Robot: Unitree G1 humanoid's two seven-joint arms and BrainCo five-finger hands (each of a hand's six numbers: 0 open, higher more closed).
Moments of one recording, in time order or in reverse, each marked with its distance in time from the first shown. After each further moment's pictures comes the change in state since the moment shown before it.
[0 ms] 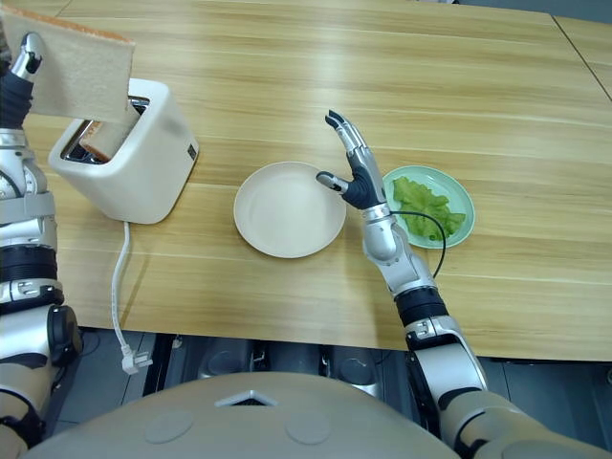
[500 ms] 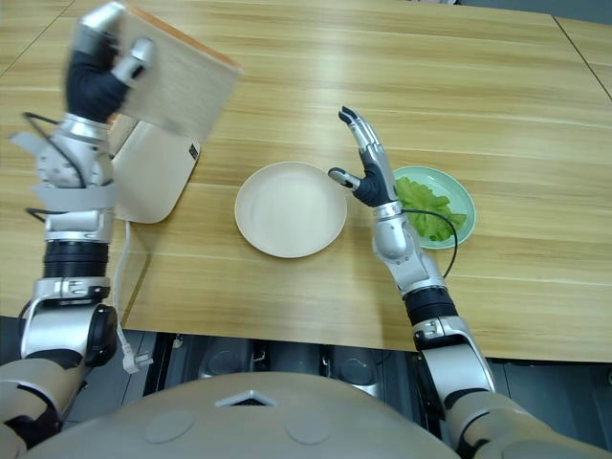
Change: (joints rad) left arm -0.026 -0.185 -0.263 -0.112 0.004 0.102 -0.267; right arm 0.024 -0.069 -0.055 -0.010 0.028 0.008 -0.001
